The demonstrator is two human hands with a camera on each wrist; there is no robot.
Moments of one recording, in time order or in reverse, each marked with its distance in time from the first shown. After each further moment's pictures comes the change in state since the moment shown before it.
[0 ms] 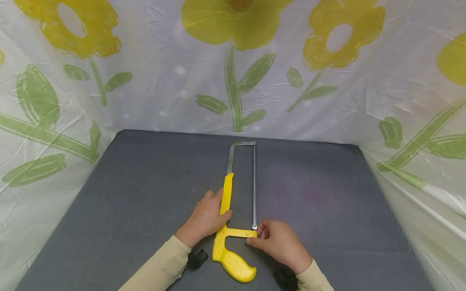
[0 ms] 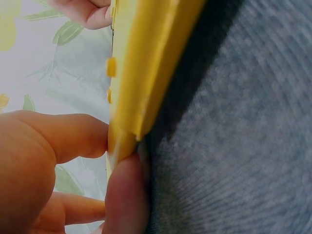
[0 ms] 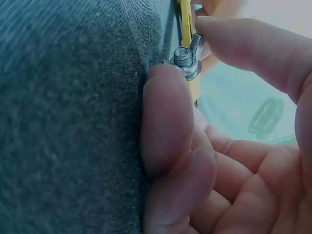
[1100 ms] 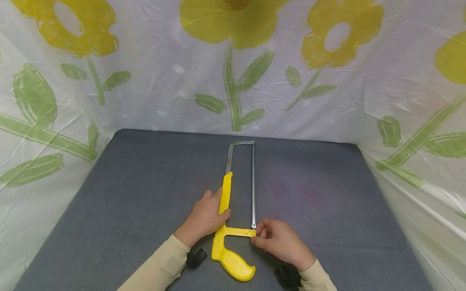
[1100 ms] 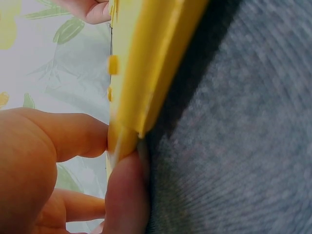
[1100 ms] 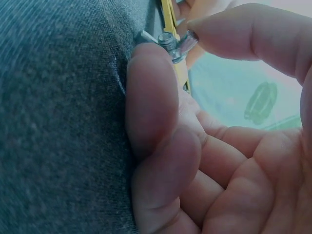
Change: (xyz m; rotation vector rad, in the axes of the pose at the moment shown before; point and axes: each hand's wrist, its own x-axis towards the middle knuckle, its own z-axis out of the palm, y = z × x) left_hand 0.000 -0.001 0.001 0.003 -0.013 -0.001; right_hand 0.002 0.009 -0.007 0.121 -0.118 -0.024
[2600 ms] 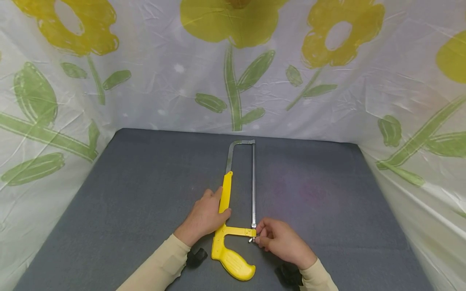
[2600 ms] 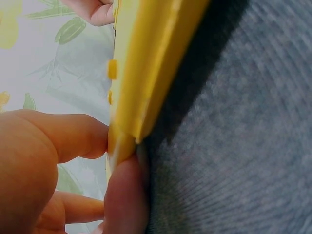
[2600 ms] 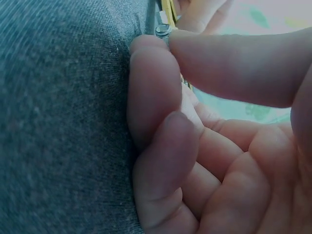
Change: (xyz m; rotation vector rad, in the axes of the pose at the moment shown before) left_hand -0.001 0.000 0.000 -0.005 0.010 0.008; right_hand -0.003 0.006 -0.001 0.037 -0.023 -0.110
